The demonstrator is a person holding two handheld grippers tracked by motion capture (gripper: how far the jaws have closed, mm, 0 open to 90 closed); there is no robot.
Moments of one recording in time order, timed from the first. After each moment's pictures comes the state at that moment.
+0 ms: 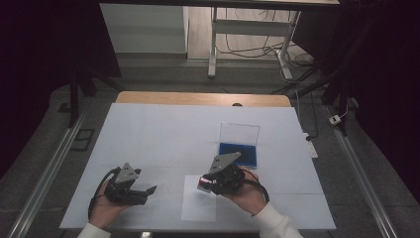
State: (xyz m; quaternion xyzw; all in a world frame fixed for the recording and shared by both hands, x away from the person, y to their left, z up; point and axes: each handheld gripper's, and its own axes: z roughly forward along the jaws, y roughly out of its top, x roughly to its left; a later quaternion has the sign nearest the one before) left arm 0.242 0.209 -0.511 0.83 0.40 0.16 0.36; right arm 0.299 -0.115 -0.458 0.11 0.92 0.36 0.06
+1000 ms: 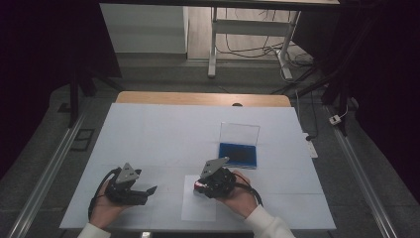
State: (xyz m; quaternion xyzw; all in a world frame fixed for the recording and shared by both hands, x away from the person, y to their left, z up) left arm 0.242 0.208 -0.512 0.83 0.40 0.16 0.35; right arm 0.301 -0.097 -0.486 0.12 0.93 0.33 0.06
